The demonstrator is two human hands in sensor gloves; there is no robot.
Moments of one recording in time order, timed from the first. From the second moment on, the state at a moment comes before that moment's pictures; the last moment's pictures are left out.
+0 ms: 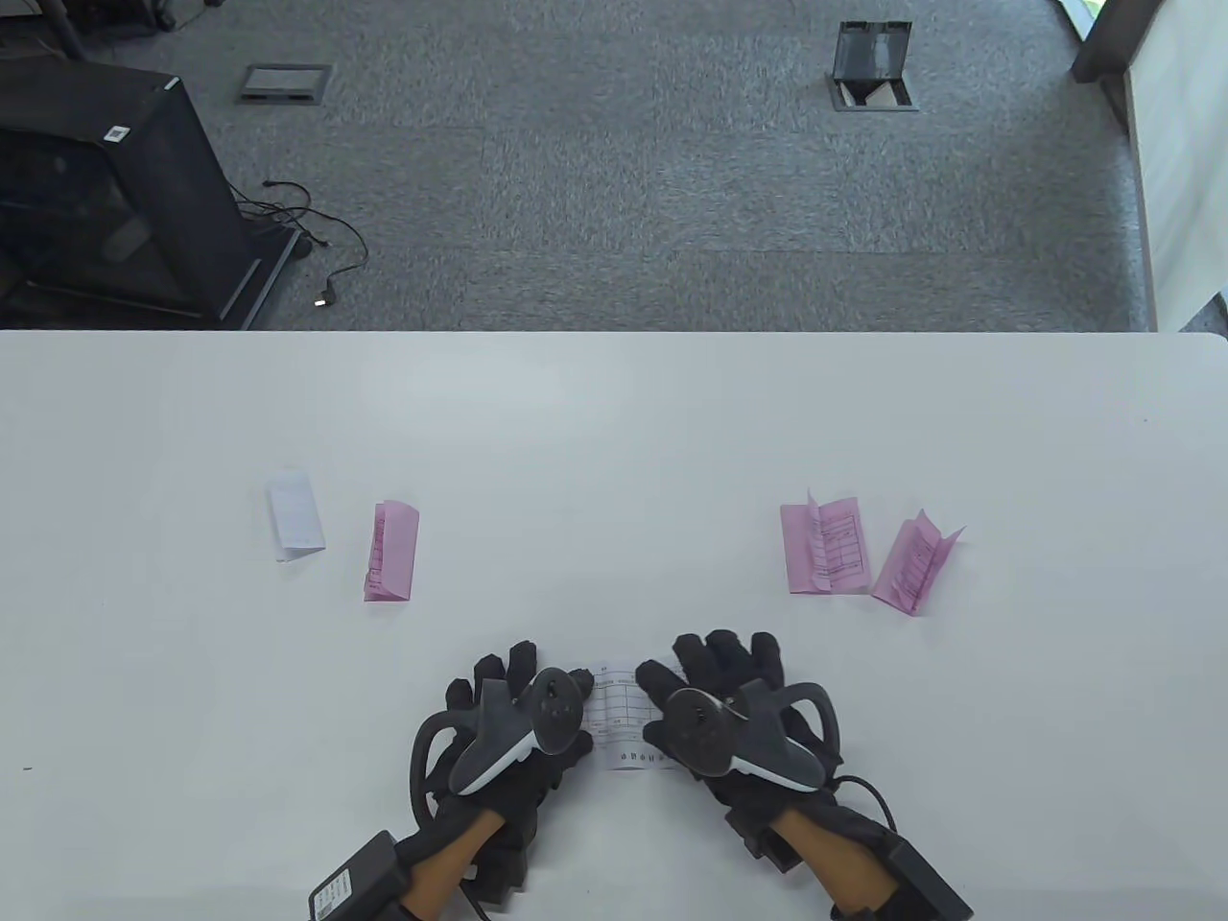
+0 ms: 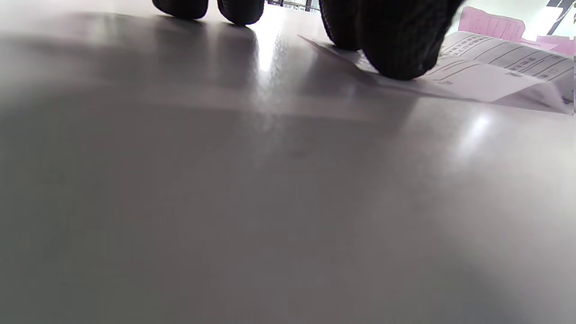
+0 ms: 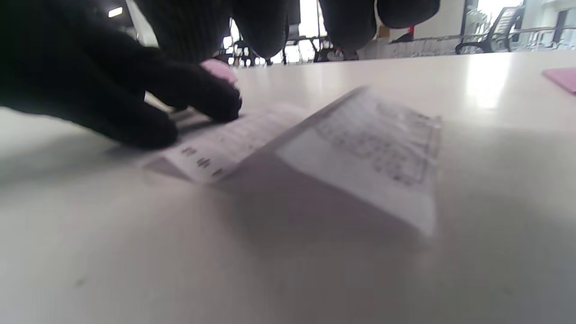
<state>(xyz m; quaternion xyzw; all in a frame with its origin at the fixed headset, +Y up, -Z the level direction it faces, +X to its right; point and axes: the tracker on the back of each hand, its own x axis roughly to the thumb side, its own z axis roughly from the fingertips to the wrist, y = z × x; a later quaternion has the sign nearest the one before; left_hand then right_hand) -0.114 -0.780 -0.219 -0.19 -0.05 0.06 0.98 0.062 -0.749 -0.220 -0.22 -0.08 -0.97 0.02</state>
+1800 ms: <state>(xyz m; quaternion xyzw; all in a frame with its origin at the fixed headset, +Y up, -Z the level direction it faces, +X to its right) -0.121 -0.784 -0.224 -0.21 -0.07 0.07 0.97 0.038 -0.773 -0.222 -0.22 -0.07 -0.97 0.01</state>
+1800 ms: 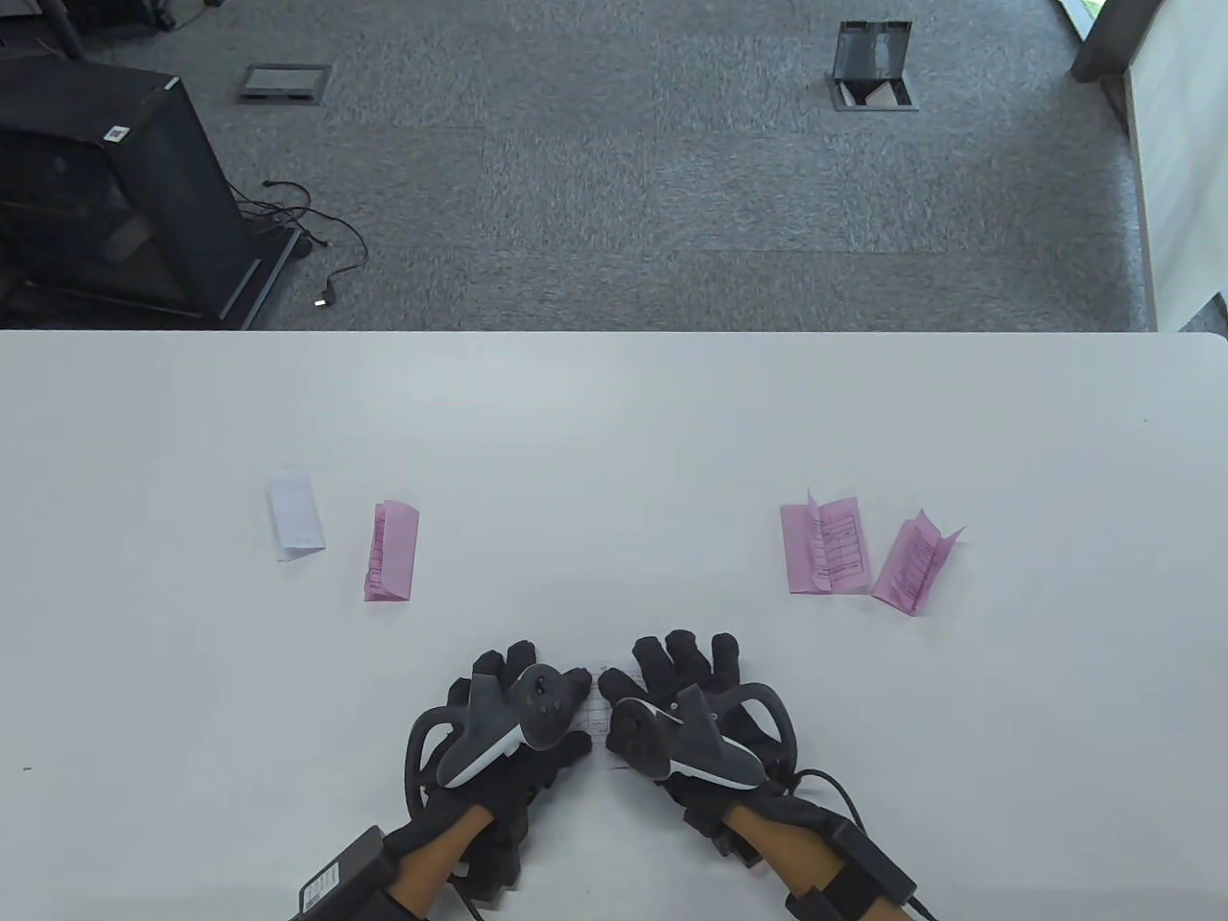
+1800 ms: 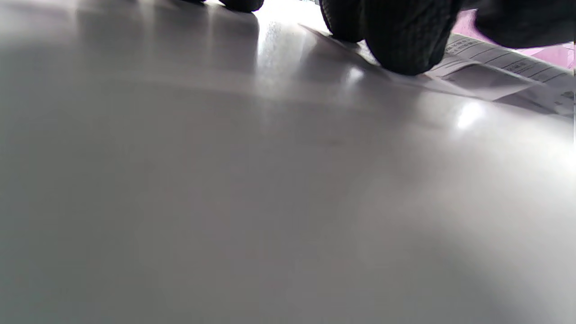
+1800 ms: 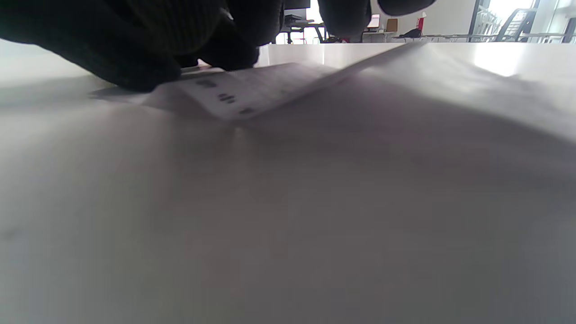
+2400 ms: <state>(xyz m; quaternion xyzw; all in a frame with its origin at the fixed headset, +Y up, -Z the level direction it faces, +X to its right) -0.129 -0.786 -0.227 -0.22 -0.05 0.09 0.97 0.098 -0.769 -0.234 -0.11 -0.13 -0.98 0.12</state>
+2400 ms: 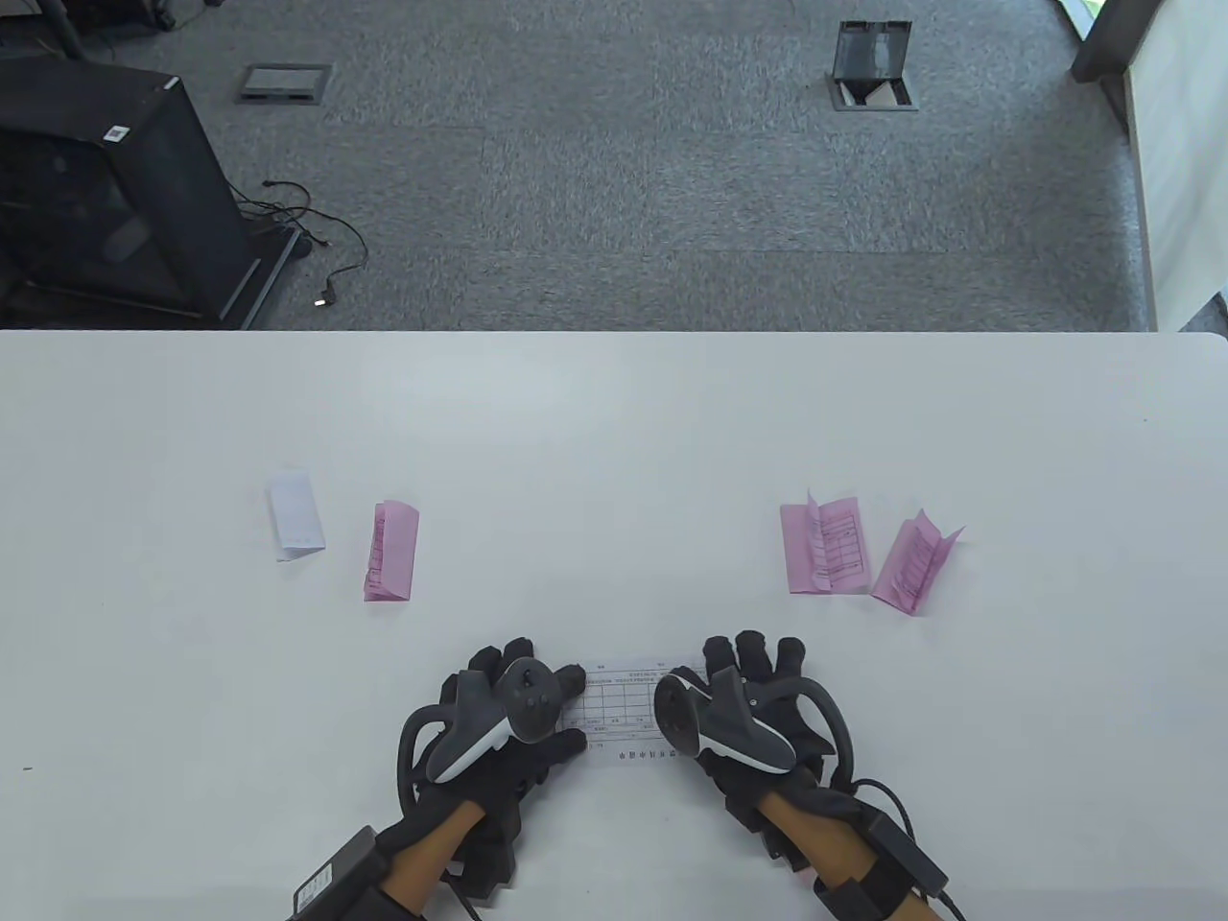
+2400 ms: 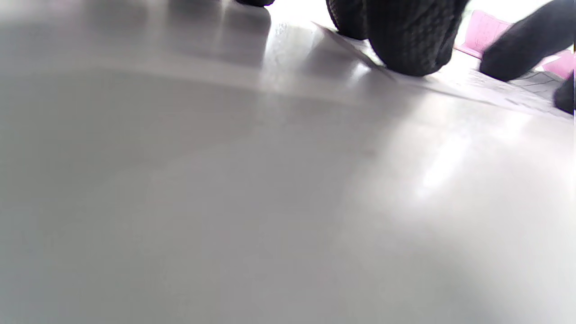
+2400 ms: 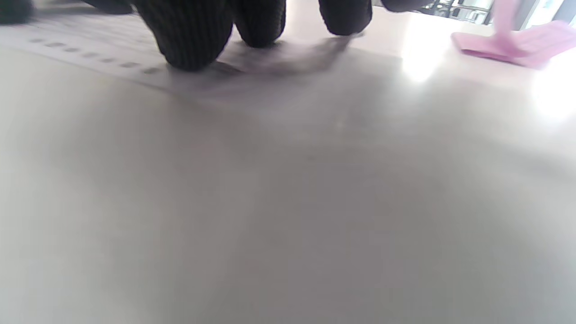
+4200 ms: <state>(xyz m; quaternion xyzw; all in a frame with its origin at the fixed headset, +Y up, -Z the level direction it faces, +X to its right) -0.132 -0.787 -0.229 -0.23 -0.05 0.13 0.96 0.148 -0.771 -0.246 0.01 -0.11 -0.95 -0.31</state>
